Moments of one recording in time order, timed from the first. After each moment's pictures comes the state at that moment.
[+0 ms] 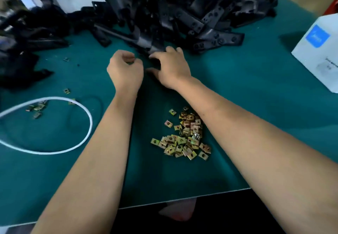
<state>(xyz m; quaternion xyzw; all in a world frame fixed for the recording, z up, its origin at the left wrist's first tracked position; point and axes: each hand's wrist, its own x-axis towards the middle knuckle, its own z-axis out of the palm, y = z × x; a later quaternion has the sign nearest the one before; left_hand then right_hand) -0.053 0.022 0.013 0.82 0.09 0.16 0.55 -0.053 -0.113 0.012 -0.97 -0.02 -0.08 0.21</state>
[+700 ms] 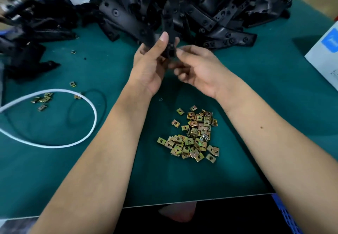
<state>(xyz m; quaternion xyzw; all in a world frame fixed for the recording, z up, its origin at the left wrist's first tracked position) -0.065 -0.004 0.027 0.42 -0.02 -0.10 0.90 -0.099 -0.146 0.035 -0.61 0.05 0.08 0.79</state>
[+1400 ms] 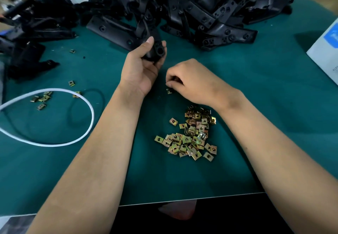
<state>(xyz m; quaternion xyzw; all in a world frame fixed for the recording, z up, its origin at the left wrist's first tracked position) -0.059 0.010 0.020 0.34 0.04 -0.10 0.94 -0.117 -0.143 0.030 -0.95 -0.21 -0.05 0.21</state>
